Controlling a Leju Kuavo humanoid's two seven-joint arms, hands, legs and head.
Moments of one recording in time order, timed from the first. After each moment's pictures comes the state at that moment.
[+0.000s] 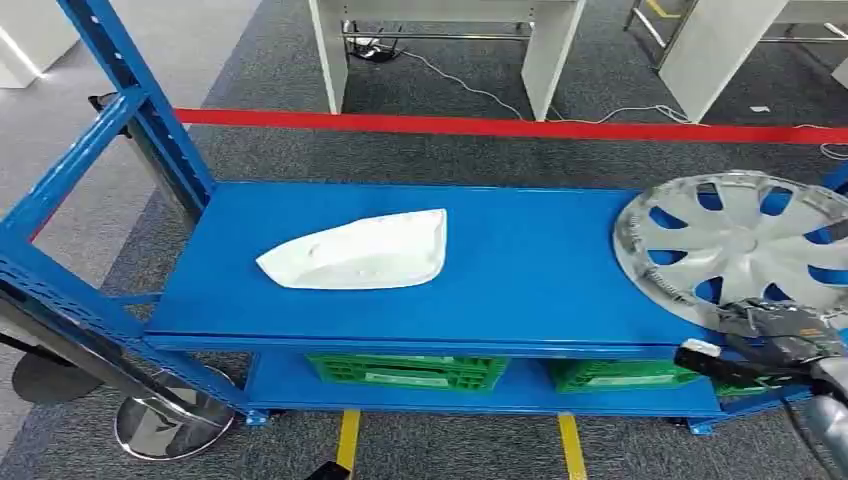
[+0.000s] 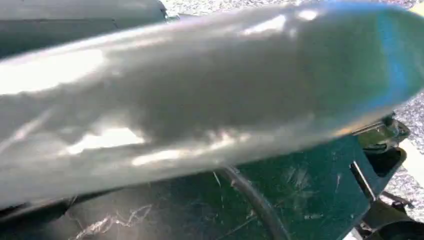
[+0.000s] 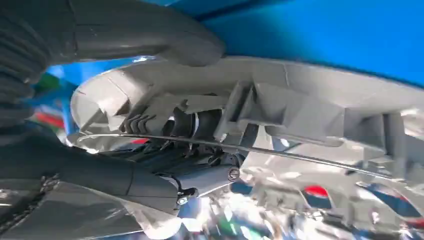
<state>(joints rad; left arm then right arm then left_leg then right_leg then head) -0.07 -0.27 0.92 -0.23 -1.20 0.10 -0.22 -0.43 -0.44 0.25 -0.91 1.10 -0.27 -0.24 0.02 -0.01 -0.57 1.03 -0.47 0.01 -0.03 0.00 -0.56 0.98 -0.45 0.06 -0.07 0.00</state>
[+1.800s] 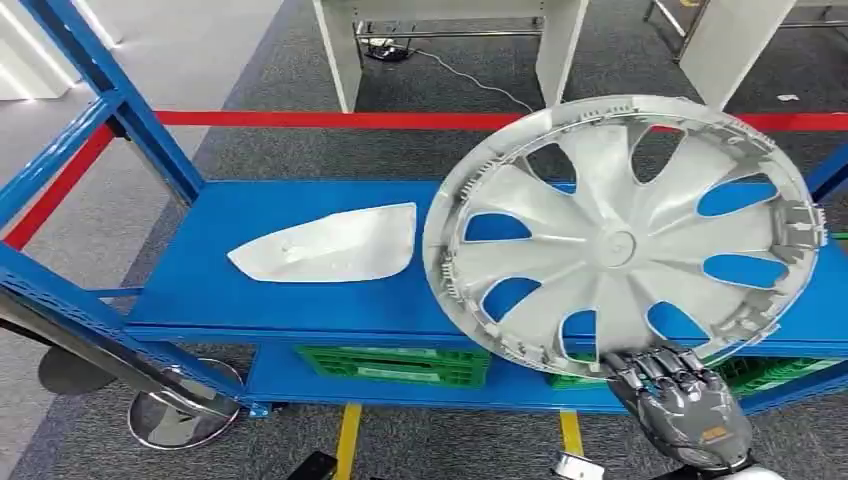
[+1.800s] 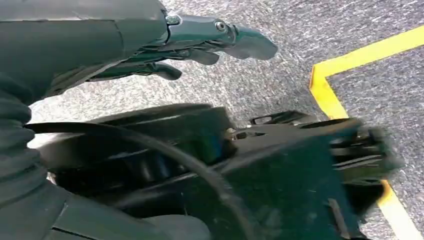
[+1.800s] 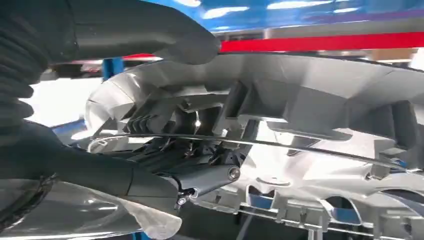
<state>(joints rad) -0.08 -0.27 1.01 -0.23 -1.16 0.18 -0.31 0.13 -0.23 0.22 -1.68 1.33 -0.67 -0.25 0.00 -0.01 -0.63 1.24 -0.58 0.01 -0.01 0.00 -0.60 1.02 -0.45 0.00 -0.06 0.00</state>
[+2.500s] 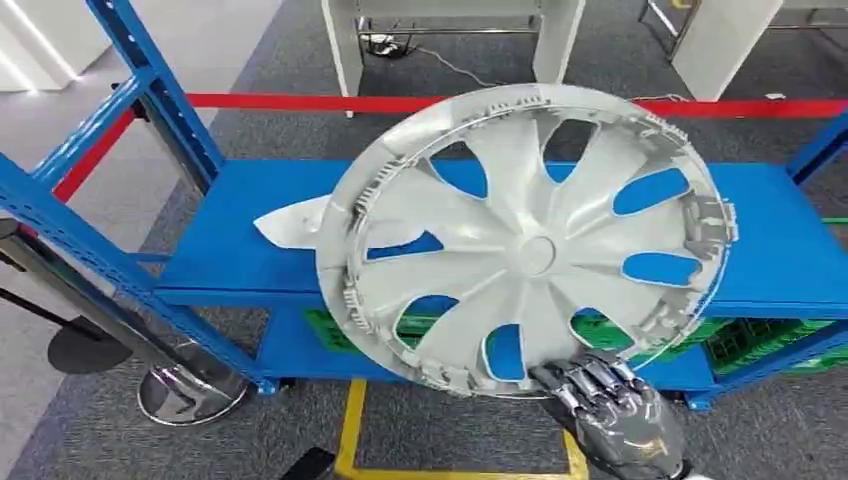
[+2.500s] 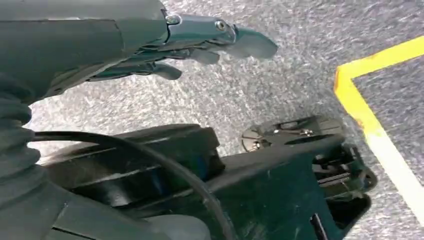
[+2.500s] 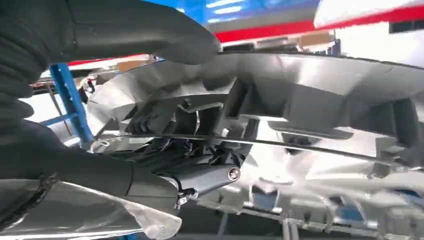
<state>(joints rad) -0.09 -0.25 1.02 -0.23 -1.18 0.20 -0.33 0.17 -0.05 0.27 -1.73 1.30 -0.68 -0.43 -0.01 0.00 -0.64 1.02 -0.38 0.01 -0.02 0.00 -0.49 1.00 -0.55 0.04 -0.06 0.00</state>
